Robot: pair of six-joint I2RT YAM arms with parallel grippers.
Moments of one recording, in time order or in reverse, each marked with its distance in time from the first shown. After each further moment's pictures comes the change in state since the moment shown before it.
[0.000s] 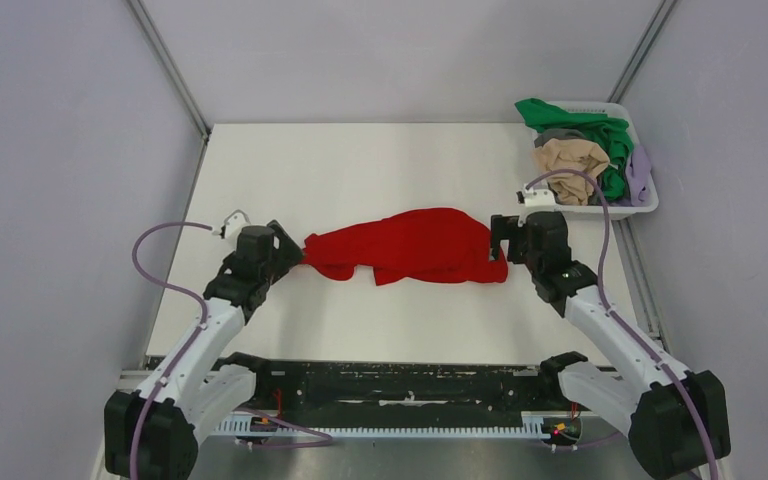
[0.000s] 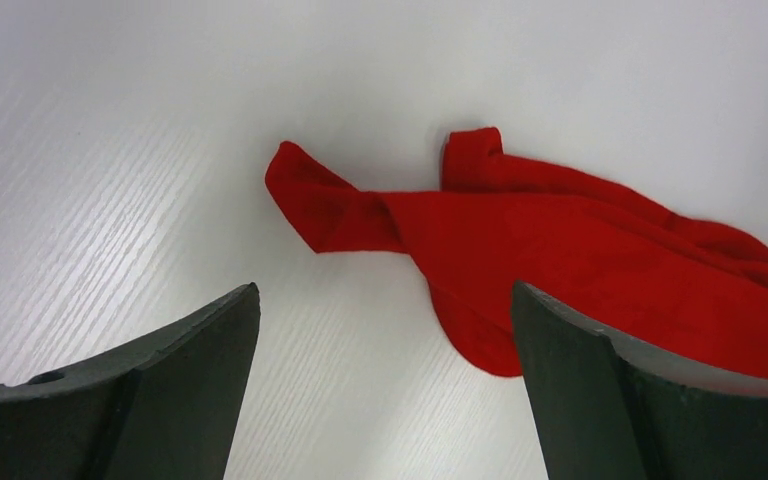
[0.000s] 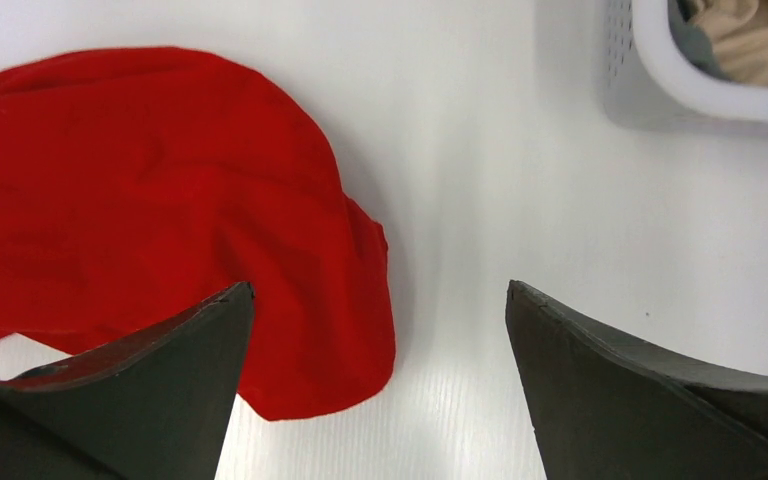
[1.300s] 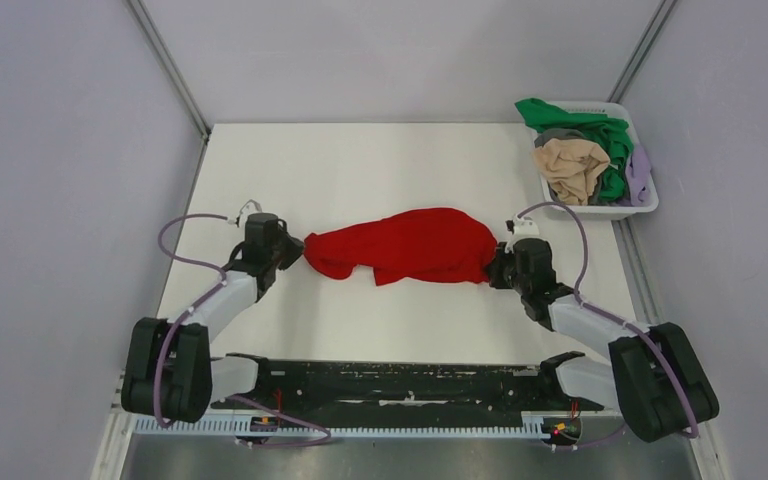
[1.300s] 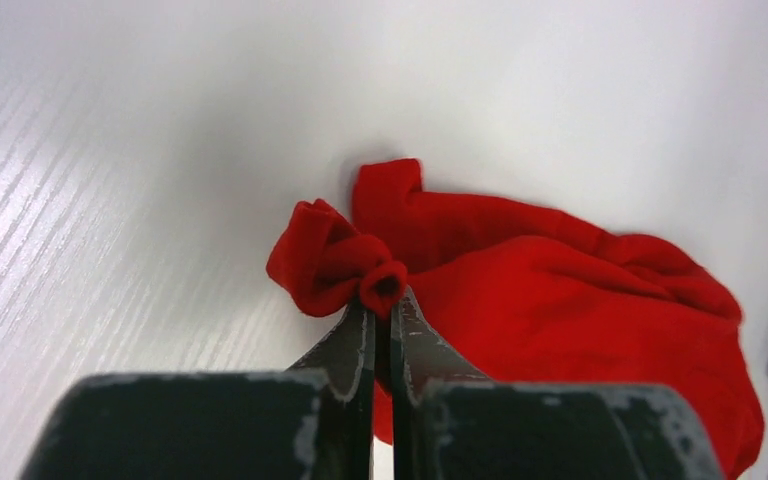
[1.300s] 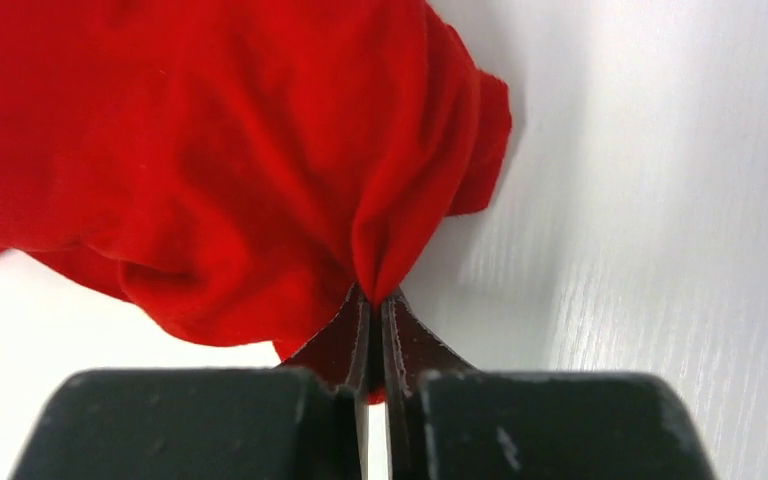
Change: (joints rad) left arm 0.085 0.379 -0.020 0.427 0.240 -0.051; right arm 0.002 0.188 -0.303 0.406 -0.215 0.188
